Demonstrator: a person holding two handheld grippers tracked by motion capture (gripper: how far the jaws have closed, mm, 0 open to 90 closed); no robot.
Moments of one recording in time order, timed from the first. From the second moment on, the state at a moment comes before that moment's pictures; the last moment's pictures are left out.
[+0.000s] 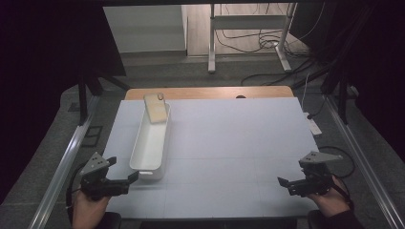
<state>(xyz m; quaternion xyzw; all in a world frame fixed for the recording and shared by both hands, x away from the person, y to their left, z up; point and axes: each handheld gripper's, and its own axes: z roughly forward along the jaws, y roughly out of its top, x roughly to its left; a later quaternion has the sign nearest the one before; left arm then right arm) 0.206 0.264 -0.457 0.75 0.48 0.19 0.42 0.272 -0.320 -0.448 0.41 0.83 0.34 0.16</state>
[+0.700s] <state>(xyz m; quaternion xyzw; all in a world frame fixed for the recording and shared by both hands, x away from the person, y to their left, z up) 0.200 0.265 -0.466 0.76 0.48 0.18 0.41 0.272 -0.320 -0.448 0.41 0.83 0.33 0.16</state>
